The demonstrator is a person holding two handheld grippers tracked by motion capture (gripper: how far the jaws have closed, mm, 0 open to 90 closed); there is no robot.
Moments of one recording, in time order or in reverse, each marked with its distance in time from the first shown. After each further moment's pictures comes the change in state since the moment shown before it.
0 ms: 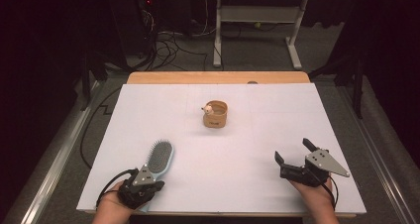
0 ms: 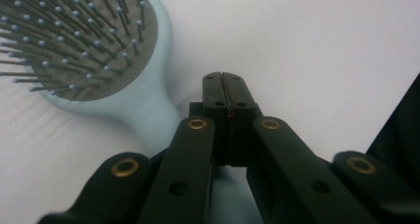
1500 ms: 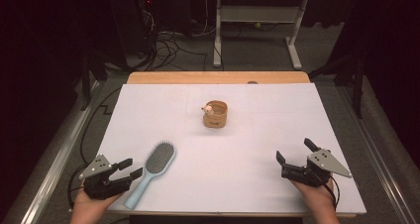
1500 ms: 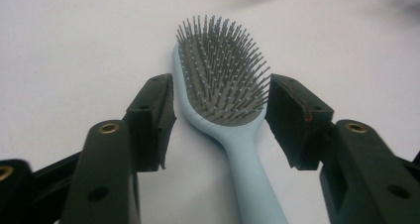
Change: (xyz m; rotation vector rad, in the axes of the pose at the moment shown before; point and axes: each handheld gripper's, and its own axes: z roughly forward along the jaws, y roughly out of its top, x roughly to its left) left arm 0.053 0.028 -0.052 -0.366 -0.055 -0.240; right arm -0.003 0.000 -0.002 -0.015 -0.004 0.015
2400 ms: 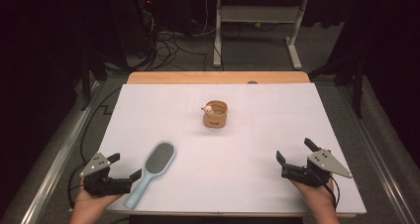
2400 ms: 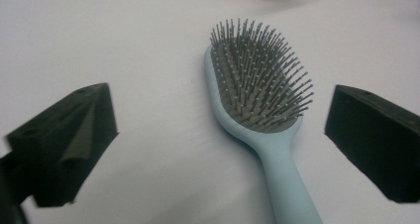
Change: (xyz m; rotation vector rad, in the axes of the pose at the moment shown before) left arm 0.012 0.000 0.008 -0.048 0.044 0.004; right arm 0.000 0.000 -0.001 -0.005 -0.004 -0.003
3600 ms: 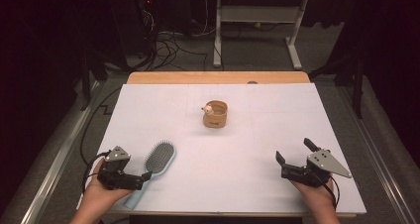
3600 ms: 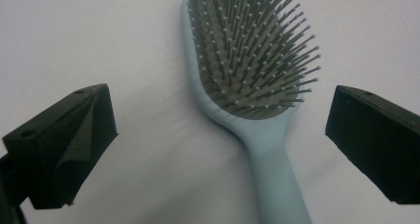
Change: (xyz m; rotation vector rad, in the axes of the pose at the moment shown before) left arm -0.015 -0.005 0.036 0.270 0.124 0.039; right arm 0.001 0.001 0.000 0.003 0.008 -0.006
